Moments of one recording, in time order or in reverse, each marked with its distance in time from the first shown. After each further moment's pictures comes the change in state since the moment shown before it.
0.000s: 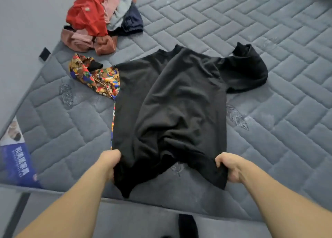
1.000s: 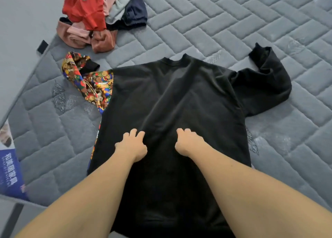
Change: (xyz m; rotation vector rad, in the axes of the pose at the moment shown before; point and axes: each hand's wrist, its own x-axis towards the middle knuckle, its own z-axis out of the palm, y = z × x) left_hand 0.054 0.085 0.088 1.279 -0.012 0.446; right_hand 0.052 -0.149 0.075 -1.302 0.246 -0.586
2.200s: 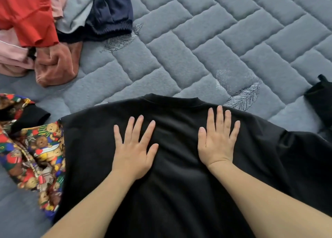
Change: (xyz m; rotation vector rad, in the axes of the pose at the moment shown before) left_hand 0.284 0.043 -0.092 0.155 0.574 0.338; right_hand 0.302 0.057 -0.103 -0.064 0.803 0.122
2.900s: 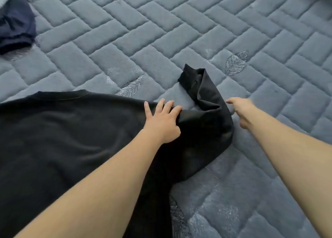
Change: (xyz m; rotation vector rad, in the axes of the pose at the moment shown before) left_hand 0.079 0.386 -0.046 -0.148 -0.269 0.250; right_hand 0.053 0.383 -0.119 1.003 -0.289 1.031
